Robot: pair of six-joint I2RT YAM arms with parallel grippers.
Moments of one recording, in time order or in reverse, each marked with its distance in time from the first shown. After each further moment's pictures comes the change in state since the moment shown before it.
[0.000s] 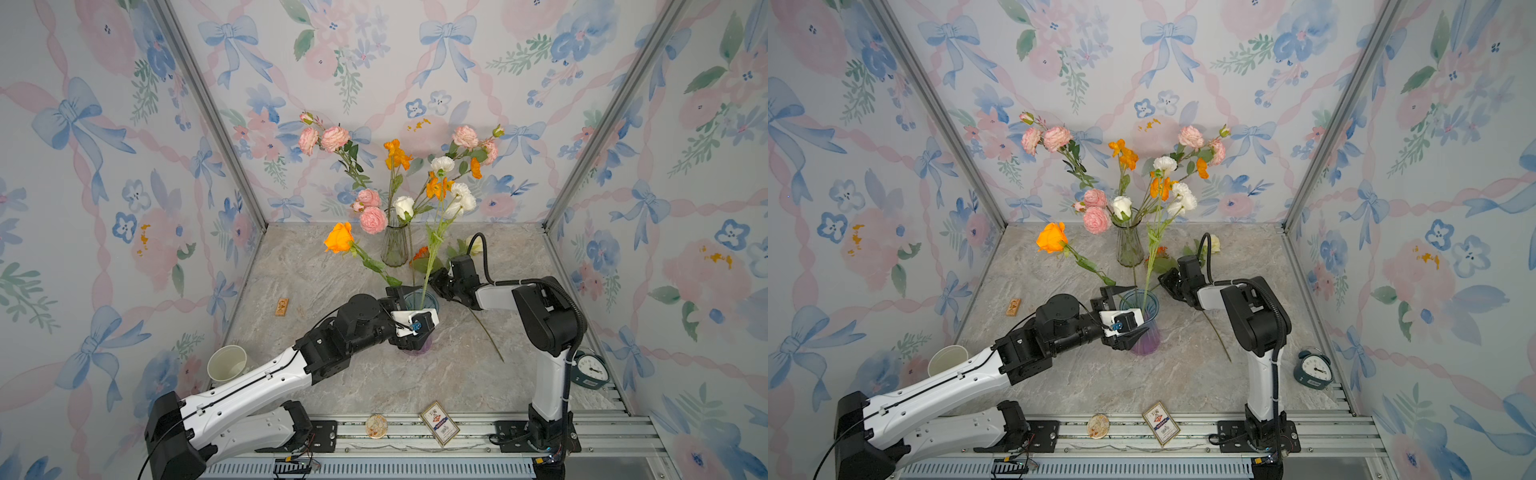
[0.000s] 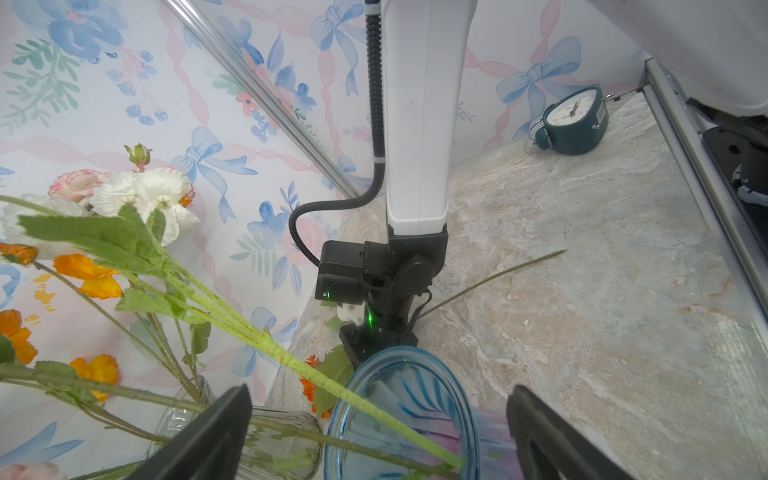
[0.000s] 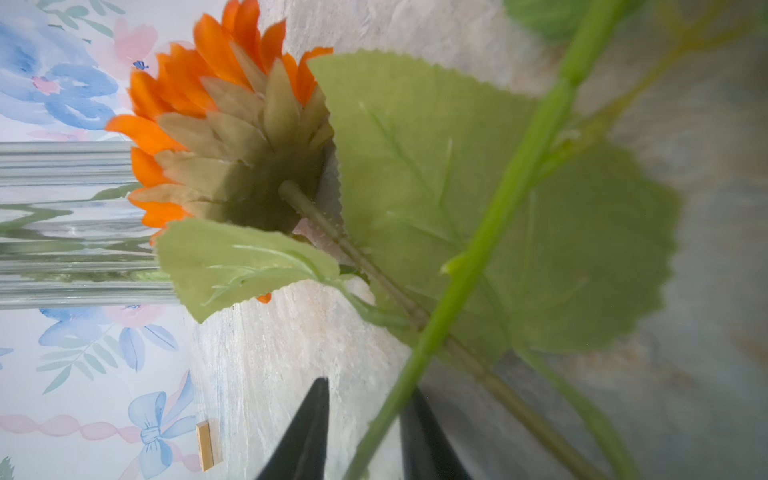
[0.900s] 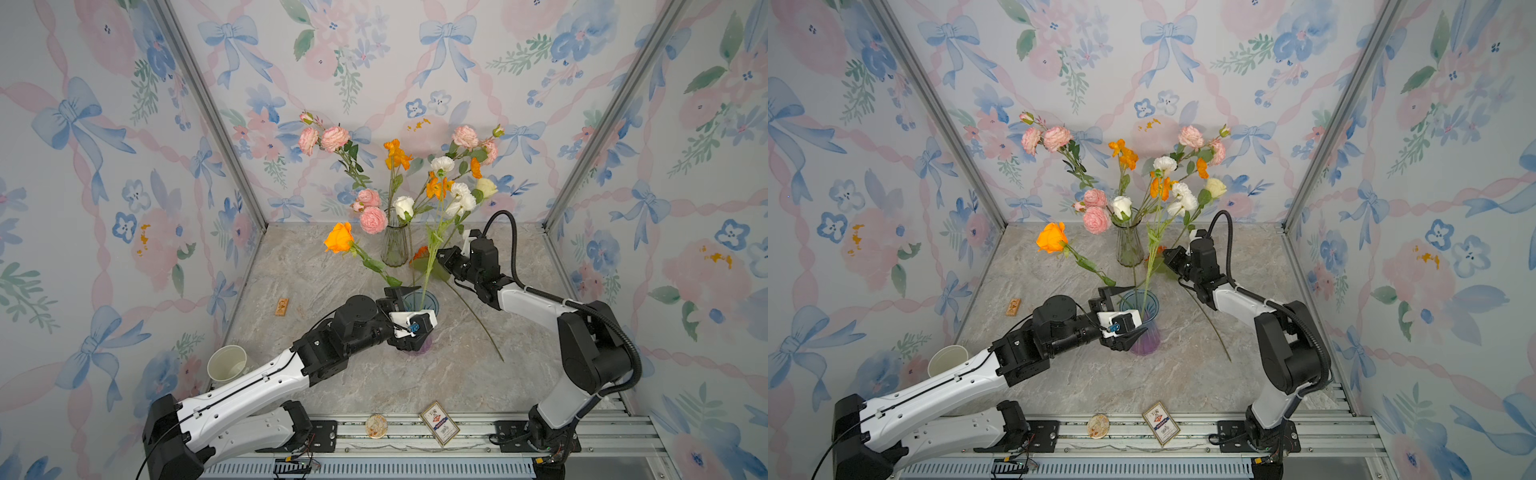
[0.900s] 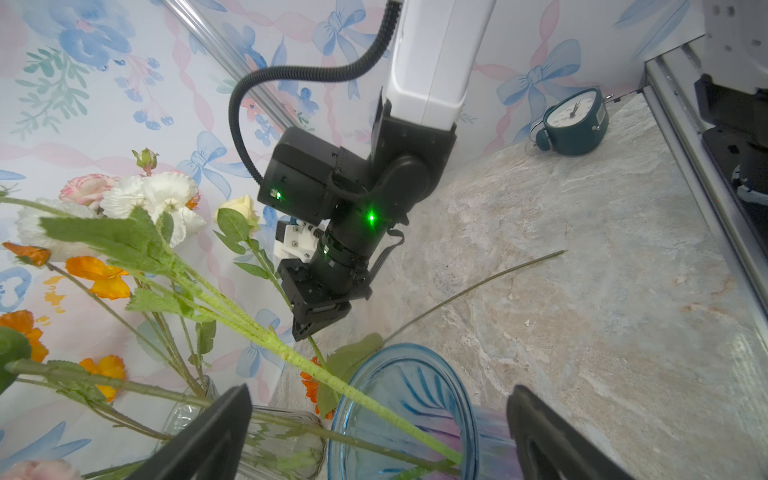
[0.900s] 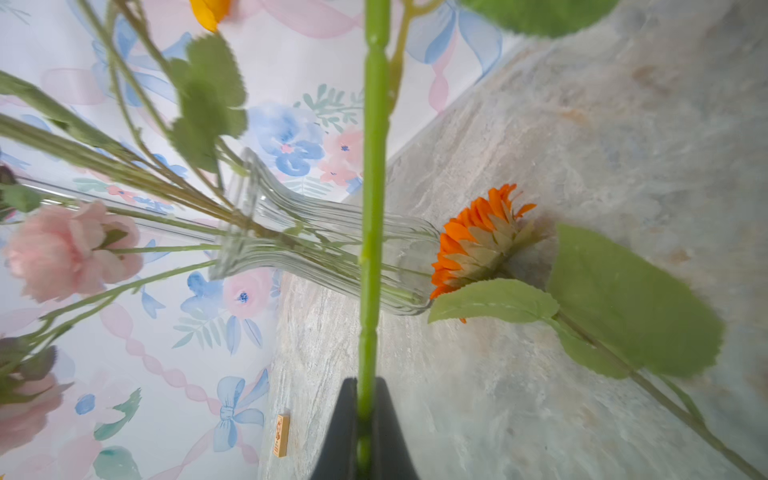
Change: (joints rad) left arm 0.000 -0.022 -0.010 0.000 0.000 0.007; right arm -0.001 -0.389 -0.049 -0.012 0.051 -0.130
